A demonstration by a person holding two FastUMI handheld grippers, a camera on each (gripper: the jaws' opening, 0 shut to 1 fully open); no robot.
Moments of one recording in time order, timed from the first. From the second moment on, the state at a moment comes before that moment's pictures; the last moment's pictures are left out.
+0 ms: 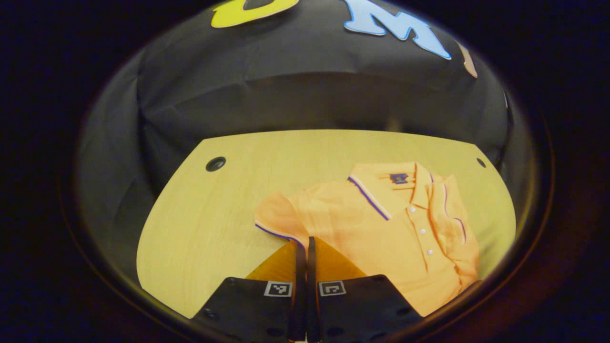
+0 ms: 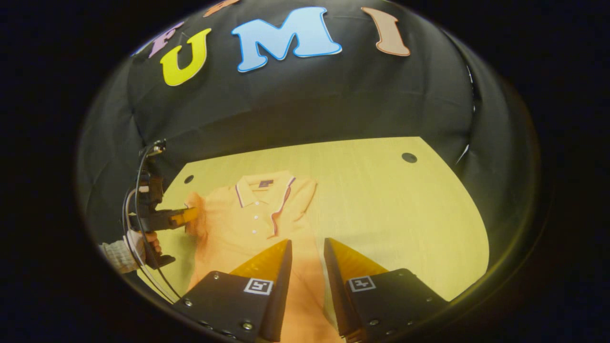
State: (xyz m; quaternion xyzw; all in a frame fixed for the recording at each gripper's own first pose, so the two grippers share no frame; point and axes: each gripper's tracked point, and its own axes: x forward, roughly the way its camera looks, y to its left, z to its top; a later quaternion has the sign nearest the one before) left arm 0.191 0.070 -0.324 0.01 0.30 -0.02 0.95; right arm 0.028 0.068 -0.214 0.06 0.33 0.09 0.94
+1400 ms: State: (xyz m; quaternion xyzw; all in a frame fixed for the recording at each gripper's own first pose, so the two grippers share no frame) left arm 0.130 -0.048 -0.308 0.03 0.30 -0.13 0.95; right arm -0.013 0.037 -0.233 0.09 0.34 0.08 0.93
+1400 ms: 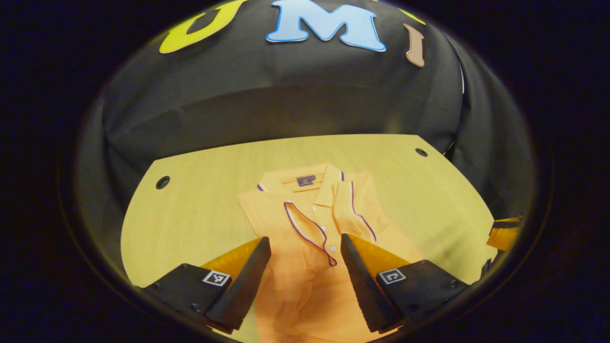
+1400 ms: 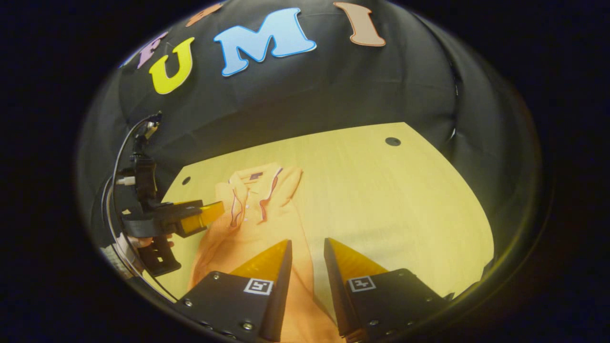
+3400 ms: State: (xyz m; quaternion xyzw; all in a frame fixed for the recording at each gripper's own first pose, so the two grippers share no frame) left arm -0.145 0.022 -0.436 0.03 0.56 -0.04 0.82; right arm -0.179 0.051 -0.384 -0.12 0.67 0.13 0.72
